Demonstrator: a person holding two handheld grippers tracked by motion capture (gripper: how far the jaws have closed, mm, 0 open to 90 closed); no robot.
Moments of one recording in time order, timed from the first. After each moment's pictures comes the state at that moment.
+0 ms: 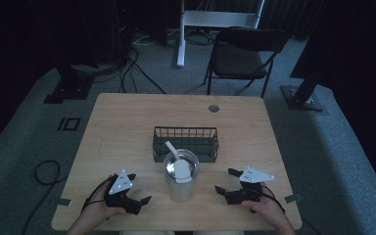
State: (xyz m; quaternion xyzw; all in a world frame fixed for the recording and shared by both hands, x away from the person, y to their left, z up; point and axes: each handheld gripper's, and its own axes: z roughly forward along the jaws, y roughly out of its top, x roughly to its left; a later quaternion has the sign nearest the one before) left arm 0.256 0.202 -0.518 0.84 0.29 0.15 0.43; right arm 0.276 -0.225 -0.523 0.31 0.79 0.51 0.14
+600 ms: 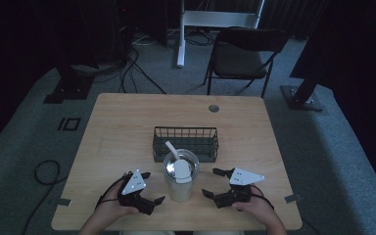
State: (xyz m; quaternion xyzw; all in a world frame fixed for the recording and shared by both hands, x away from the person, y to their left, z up) left arm 0.257 0.164 -0.514 0.84 0.26 0.14 0.46; right arm 0.272 -0.190 -0.512 0.23 0.78 0.57 0.11
